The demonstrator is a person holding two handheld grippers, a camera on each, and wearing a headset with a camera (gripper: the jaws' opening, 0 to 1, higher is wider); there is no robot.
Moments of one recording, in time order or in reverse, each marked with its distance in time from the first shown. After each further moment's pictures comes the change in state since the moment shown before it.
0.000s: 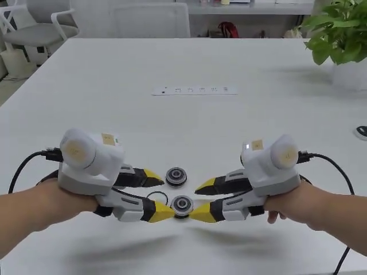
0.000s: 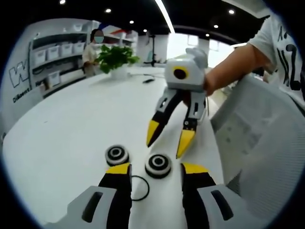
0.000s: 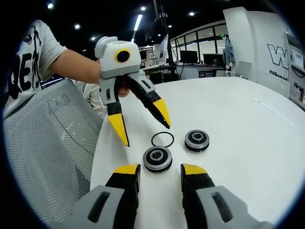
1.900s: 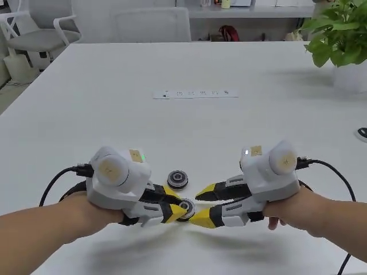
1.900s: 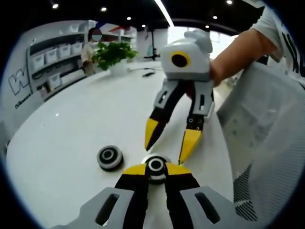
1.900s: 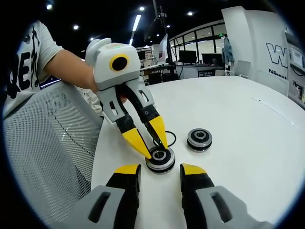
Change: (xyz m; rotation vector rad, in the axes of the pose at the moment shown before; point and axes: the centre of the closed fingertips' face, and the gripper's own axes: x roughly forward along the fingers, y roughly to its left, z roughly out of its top) left arm 0.025 0.000 -0.010 0.054 0.053 0.056; right arm 0.003 0.004 -0.002 0.010 -0.001 -0.007
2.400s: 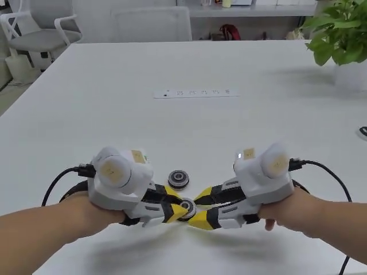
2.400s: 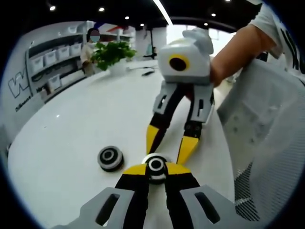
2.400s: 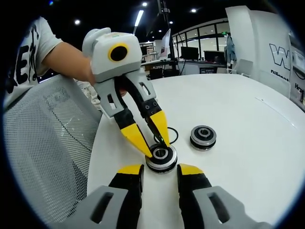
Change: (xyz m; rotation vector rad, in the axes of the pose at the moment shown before) left arm 0.000 0.001 0.000 0.020 0.013 0.008; right arm 0.011 0.001 -0.007 -0.027 0.042 -0.004
